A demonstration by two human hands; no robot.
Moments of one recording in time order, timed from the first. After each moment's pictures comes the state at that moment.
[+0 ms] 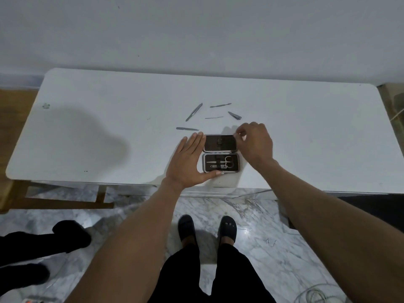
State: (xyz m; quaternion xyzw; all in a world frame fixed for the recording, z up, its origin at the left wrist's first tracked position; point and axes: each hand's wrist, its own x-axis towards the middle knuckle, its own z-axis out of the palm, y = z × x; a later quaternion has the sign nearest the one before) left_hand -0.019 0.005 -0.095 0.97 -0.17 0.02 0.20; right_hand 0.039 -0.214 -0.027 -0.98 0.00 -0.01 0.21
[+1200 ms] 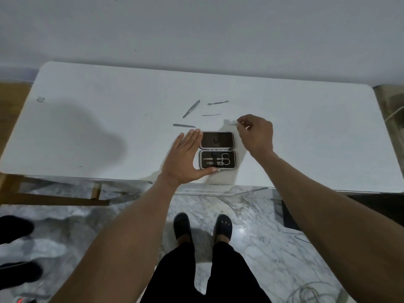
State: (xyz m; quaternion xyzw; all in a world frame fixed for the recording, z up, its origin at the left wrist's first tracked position) left_hand -0.017 0.006 -0.092 0.97 -0.17 0.02 0.20; right_hand 0.051 -0.221 -0.014 -0.93 0.07 -0.02 0.36
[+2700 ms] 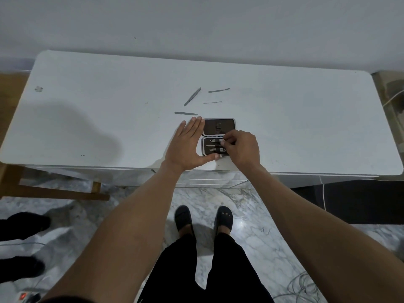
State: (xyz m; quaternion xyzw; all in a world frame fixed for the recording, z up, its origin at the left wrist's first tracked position) left_hand -0.019 0.006 -0.093 0.97 -0.17 -0.01 0.20; right_hand -0.019 -0.188 -0.042 -0.94 0.06 0.05 0.32
